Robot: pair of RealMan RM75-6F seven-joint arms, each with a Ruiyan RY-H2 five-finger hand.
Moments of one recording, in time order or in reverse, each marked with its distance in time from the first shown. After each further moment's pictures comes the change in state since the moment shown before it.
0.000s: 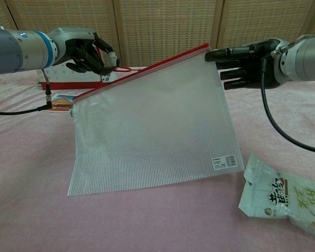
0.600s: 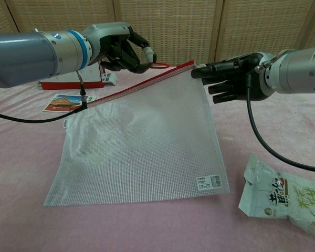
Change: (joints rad) left arm -0.043 -0.108 -0.038 -0.068 0.062 0.095 0.017; right arm 0.058 -0.036 -0.060 -0.005 0.044 0.025 -0.082
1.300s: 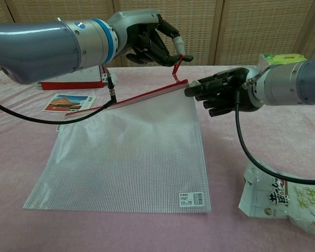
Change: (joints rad) left arm -0.052 -0.045 -0.034 -0.077 0.004 0.047 0.054; right arm 0.103 -0.042 -0.100 0.038 0.101 0.071 -0.123
